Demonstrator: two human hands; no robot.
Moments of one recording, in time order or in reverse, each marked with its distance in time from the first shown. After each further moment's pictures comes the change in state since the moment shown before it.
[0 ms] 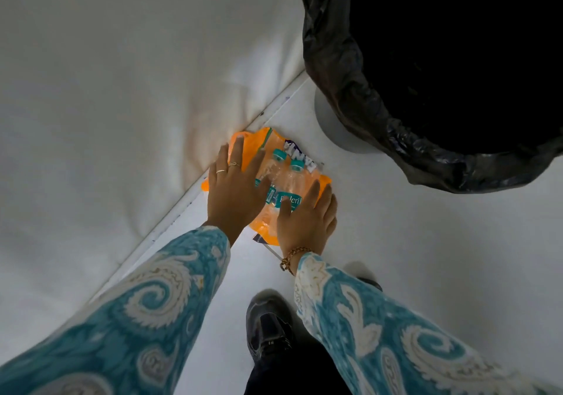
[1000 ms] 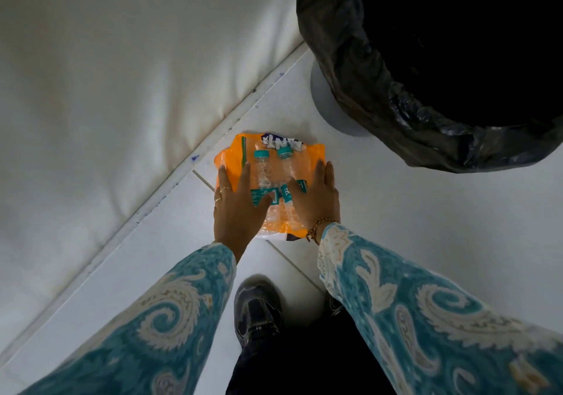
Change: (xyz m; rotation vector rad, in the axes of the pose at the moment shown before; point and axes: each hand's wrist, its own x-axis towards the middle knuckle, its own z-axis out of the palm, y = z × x) left_hand -0.045 0.011 0.056 -0.326 -0.164 -0.319; right_hand 0.038 0.032 -0.015 0.073 -0.267 -0.048
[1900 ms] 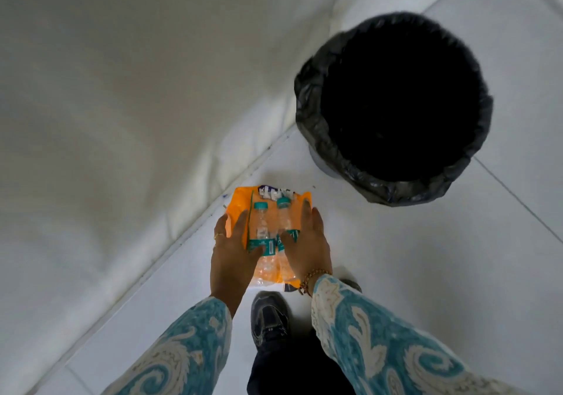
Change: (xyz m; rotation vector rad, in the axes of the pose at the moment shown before) left_hand -0.115 0.029 -0.119 -0.167 0.052 -0.055; right_hand -0.135 -0.057 -0.058 0.078 -0.034 -0.144
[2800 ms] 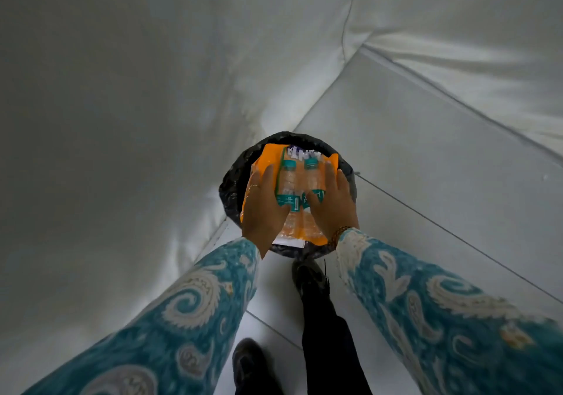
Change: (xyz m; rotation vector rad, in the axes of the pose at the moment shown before) left_hand 0.006 0.306 -0.057 0.046 0.002 0.467; right_hand 0.004 -0.069 -0.292 0.082 0.375 -0.117
